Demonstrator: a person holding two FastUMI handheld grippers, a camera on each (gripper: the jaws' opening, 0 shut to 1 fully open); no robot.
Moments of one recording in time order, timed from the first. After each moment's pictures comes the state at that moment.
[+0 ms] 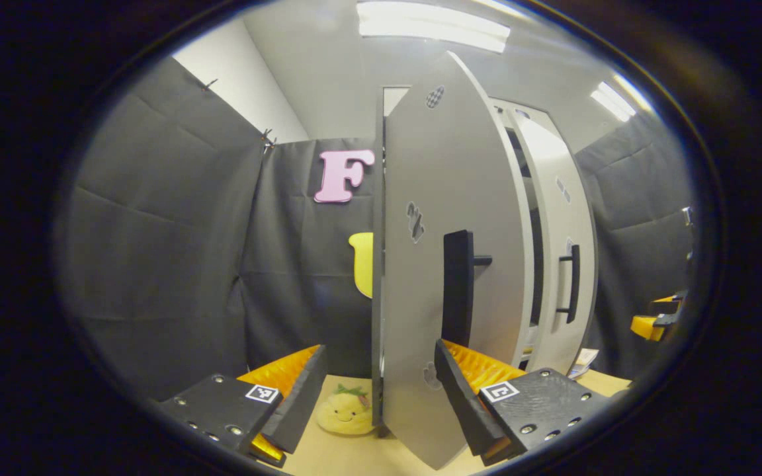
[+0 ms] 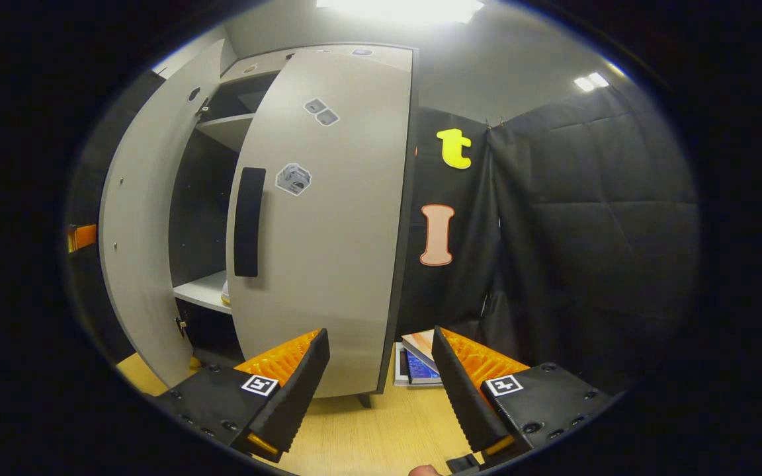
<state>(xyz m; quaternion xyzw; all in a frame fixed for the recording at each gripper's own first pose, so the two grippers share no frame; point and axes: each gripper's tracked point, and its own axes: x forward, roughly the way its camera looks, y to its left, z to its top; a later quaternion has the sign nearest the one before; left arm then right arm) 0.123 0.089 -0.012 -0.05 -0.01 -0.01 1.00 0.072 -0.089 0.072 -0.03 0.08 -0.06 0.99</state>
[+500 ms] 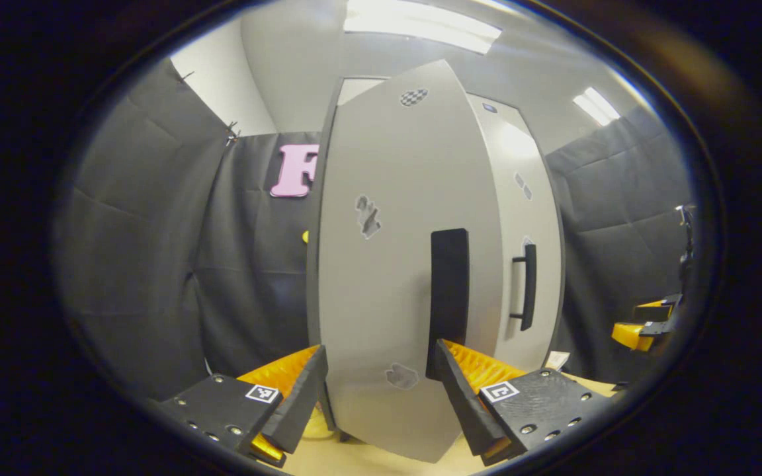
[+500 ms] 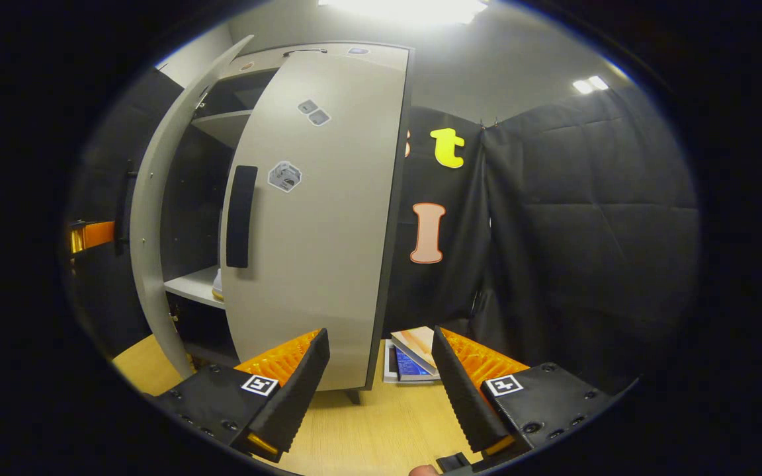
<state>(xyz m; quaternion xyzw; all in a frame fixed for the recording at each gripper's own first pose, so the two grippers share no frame) 0.156 -0.001 -0.011 -0.06 -0.01 -0.09 0.99 0.067 -0.106 0.070 -0.03 0.08 -0.08 0.99</state>
